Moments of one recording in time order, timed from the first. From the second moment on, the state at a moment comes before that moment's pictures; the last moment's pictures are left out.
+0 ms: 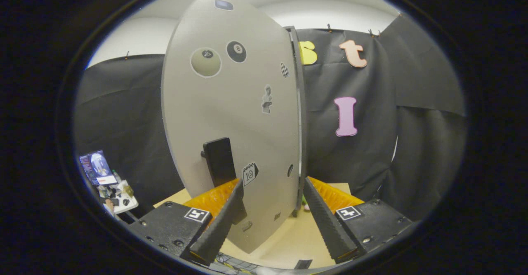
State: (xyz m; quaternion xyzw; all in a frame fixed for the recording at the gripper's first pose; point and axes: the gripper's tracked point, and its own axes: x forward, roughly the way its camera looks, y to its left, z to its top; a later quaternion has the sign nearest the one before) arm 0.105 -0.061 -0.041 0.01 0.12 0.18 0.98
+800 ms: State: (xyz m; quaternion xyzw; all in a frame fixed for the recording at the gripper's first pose) arm 0.115 0.112 -0.056 0.01 0.11 0.15 0.98
